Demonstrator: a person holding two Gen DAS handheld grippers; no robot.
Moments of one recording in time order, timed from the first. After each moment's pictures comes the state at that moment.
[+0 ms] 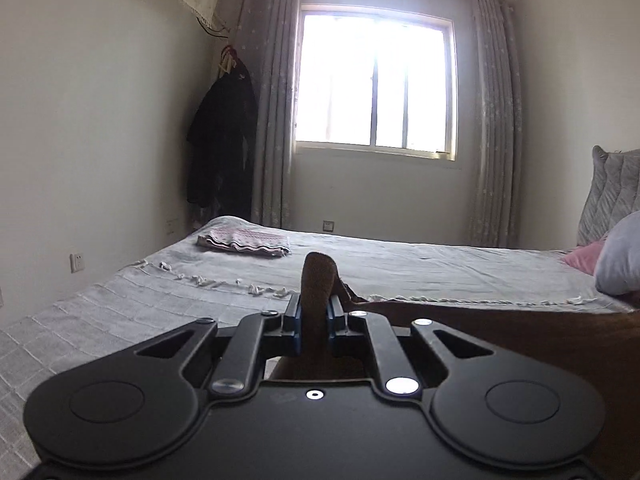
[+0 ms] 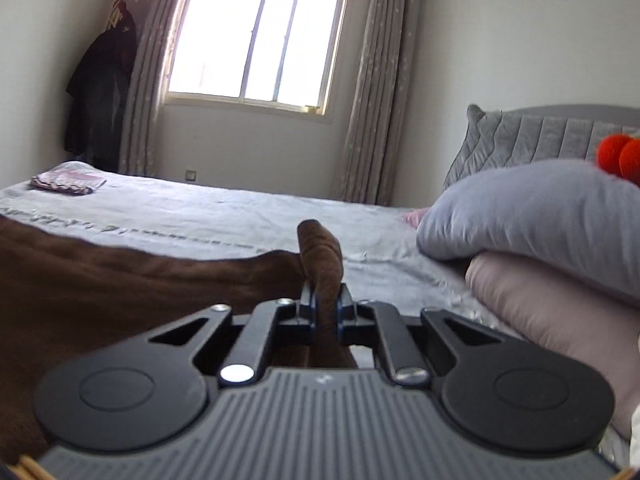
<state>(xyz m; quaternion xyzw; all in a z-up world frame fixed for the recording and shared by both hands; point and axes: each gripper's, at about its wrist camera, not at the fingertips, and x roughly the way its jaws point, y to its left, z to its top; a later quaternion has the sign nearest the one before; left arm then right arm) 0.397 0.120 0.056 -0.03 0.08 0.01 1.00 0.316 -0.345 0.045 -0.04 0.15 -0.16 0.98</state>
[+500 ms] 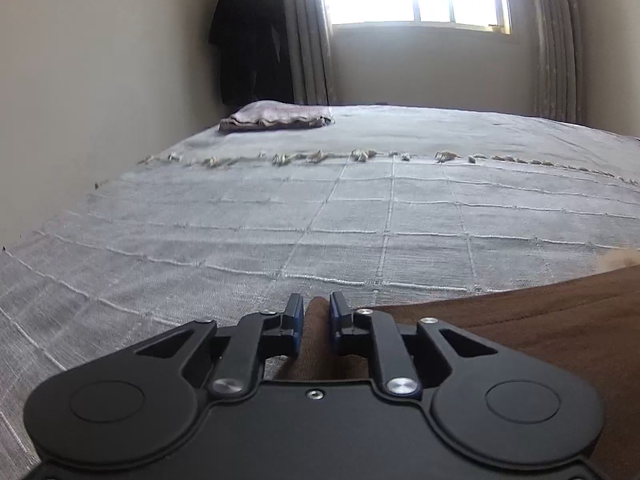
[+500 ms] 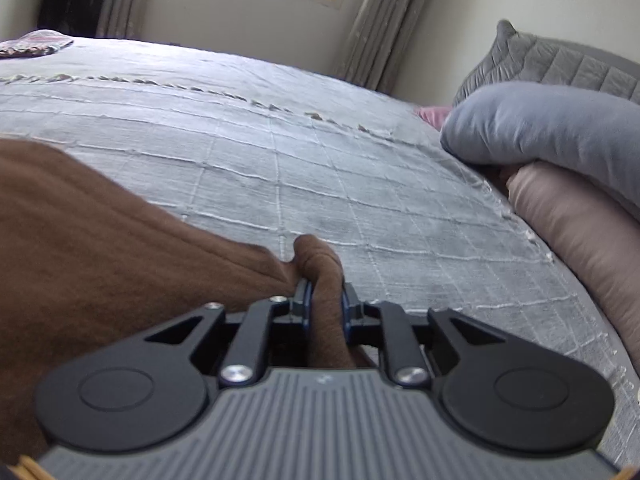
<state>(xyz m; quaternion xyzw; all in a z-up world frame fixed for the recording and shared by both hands) 0.539 0.099 -0.072 0.02 0.26 0.10 0.96 0.464 -0.351 -0.104 -0.07 0.33 -0.20 0.92</state>
